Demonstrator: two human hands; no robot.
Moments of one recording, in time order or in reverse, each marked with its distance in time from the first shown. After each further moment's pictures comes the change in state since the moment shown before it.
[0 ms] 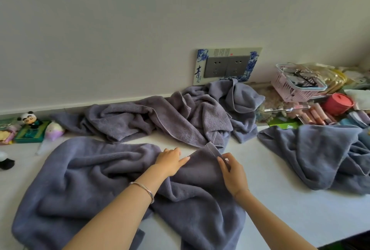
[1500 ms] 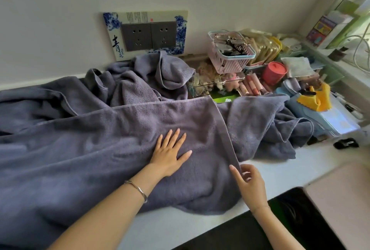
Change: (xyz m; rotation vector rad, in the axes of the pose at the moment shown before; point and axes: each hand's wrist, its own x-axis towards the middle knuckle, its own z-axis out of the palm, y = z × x) left_hand 0.049 0.188 0.115 0.209 0.031 0.292; right_hand -0.034 0.161 -0.188 0.068 0.173 0.290
